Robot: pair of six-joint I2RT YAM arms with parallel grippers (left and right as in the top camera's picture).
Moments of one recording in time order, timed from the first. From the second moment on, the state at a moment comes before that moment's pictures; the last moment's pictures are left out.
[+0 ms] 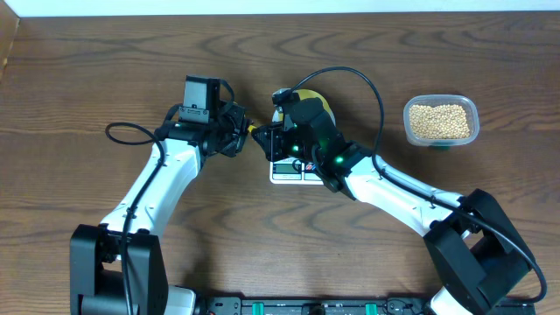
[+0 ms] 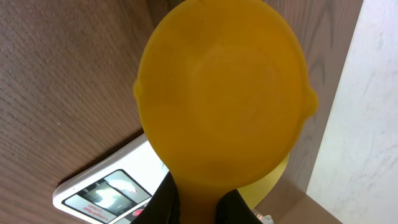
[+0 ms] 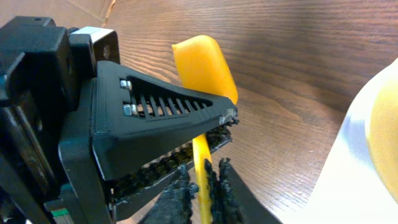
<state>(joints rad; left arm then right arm) -0.17 1.60 1.05 -0.42 0.30 -1.43 0.71 1.79 1.08 0.17 -0.29 0.63</state>
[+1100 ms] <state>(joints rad) -0.17 1.60 1.05 -0.42 0.30 -1.44 0.62 1.79 1.48 -0.48 -0.27 0.49</state>
